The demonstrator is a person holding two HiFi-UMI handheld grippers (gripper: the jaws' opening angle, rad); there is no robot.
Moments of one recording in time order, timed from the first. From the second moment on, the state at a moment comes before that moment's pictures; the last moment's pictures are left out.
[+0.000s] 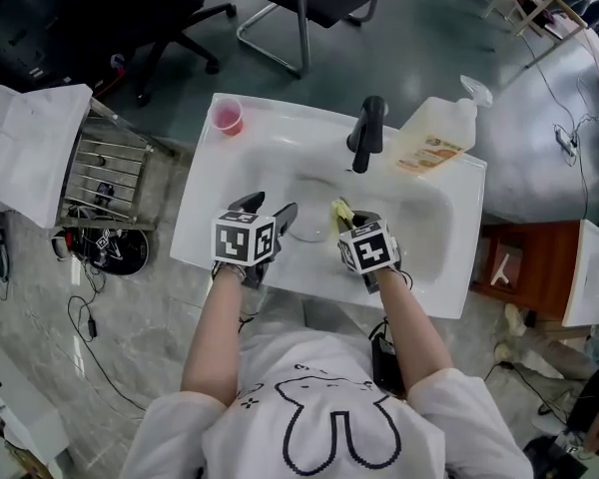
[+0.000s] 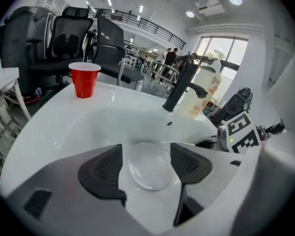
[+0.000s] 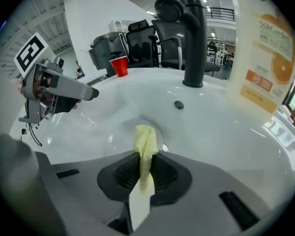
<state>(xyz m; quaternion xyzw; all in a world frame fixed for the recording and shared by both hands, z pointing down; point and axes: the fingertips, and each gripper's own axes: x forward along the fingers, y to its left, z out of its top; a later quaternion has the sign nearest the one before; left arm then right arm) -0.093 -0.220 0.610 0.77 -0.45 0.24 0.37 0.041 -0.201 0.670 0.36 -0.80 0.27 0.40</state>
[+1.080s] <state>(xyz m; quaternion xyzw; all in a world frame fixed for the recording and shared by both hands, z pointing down) -0.078 -0.234 0.721 0.69 -0.30 0.23 0.61 0.040 -0.204 0.732 0.31 -0.76 0.25 0.51</state>
